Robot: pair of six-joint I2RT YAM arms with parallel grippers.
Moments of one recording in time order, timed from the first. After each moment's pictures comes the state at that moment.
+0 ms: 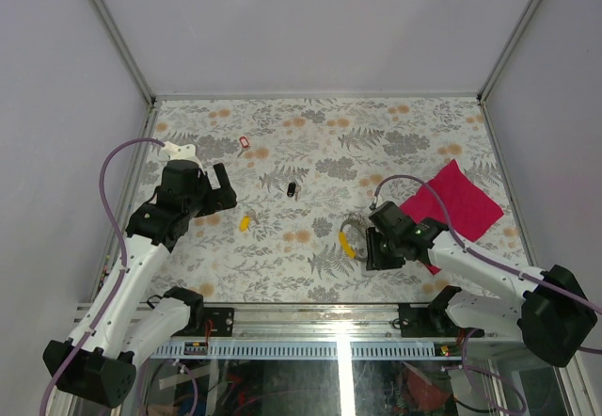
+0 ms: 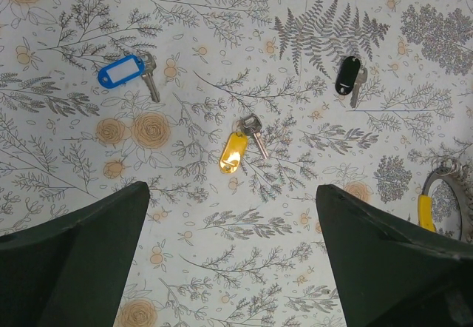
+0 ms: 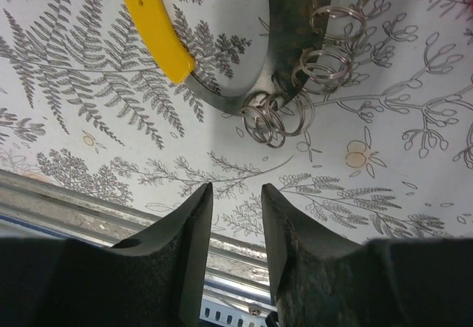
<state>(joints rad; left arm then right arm) -0.27 0.88 0.87 -0.69 -0.11 -0.44 0.74 1.10 0.60 -0.69 -0.04 0.64</state>
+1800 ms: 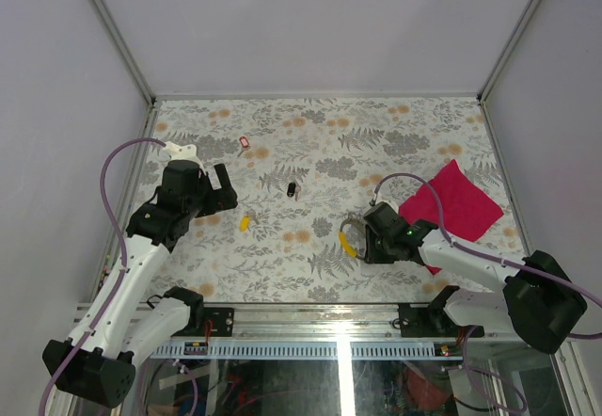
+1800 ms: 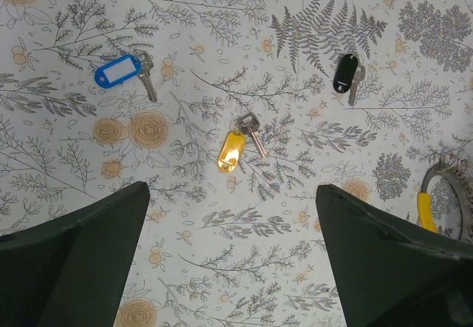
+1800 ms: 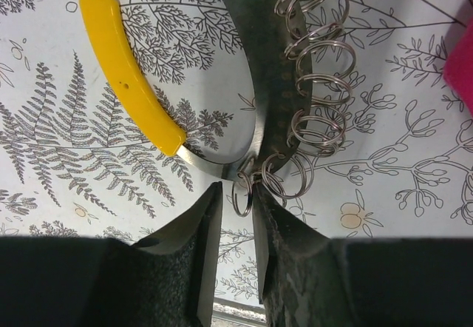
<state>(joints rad) -0.28 0.88 0.87 -0.69 -0.11 -0.44 0.74 1.20 0.54 -0.48 0.07 0.70</state>
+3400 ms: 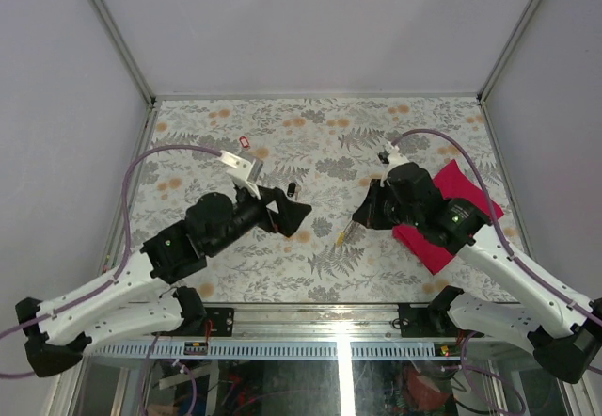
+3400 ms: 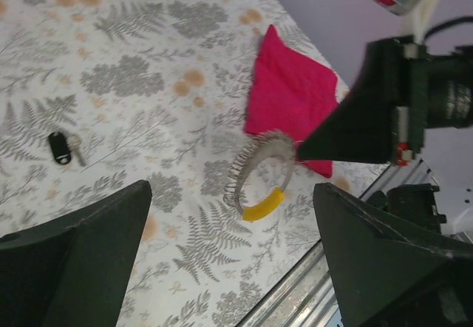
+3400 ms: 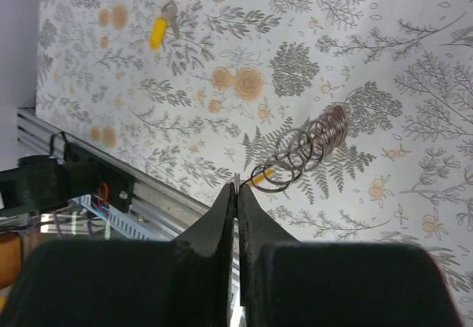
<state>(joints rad) -0.93 0.80 0.84 -0.24 -0.17 -0.48 0.74 0.98 0.98 -0.71 -0.03 0.68</state>
